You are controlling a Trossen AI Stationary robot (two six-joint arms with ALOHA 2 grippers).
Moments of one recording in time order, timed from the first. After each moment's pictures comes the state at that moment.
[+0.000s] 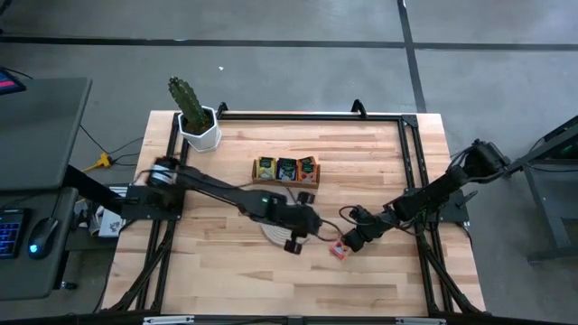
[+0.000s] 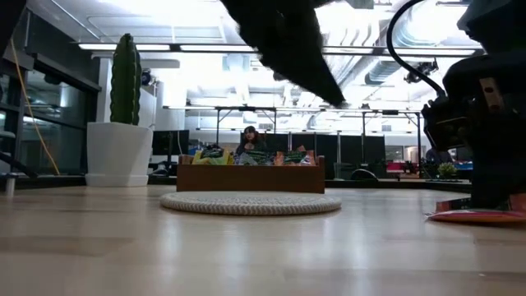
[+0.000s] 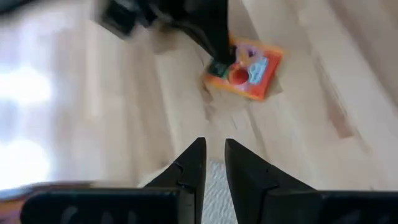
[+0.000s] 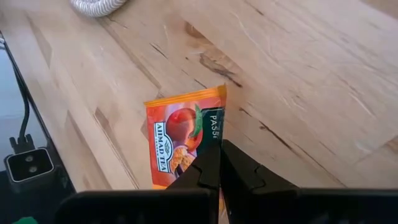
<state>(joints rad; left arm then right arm) -0.24 1.97 1.54 -0.39 -0.17 0.16 0.45 1.43 0.35 0.24 0.03 1.42</state>
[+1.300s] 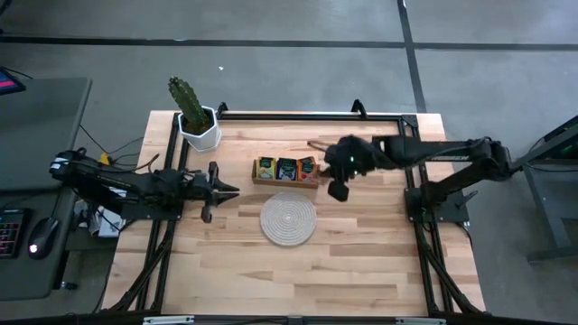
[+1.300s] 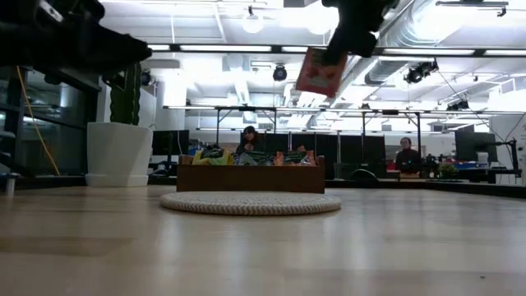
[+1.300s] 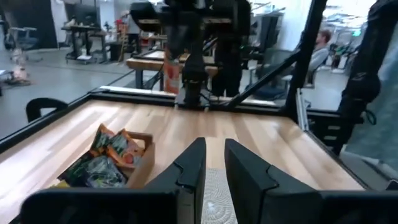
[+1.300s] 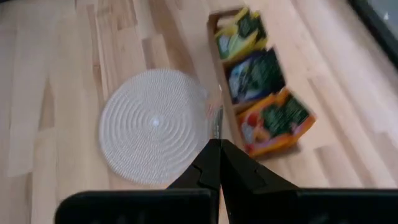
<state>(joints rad) -0.18 0.51 0.09 0.48 -0.17 -0.09 -0.06 1.35 1.21 -0.69 0.04 0.24</state>
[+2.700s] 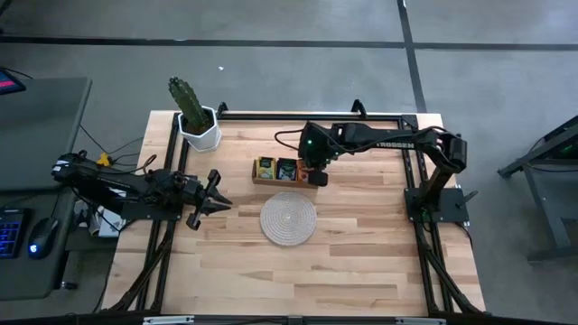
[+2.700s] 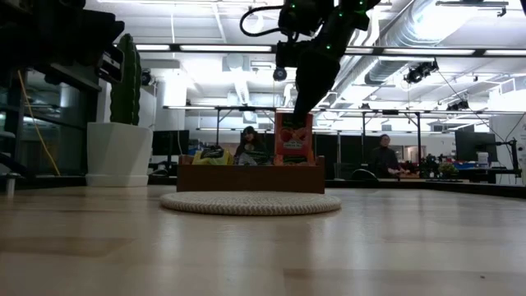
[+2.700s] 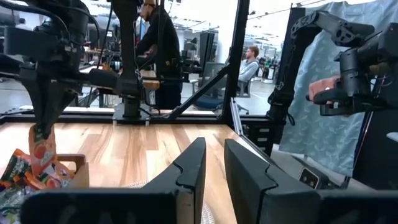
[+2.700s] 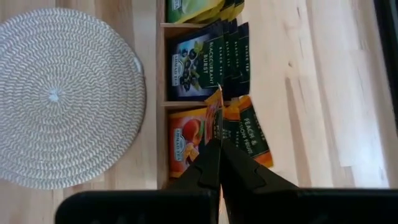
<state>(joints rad) -0.18 0.41 0.01 0.53 0.10 -0.11 -0.26 1.75 1.41 -0.73 -0.01 -0.15</state>
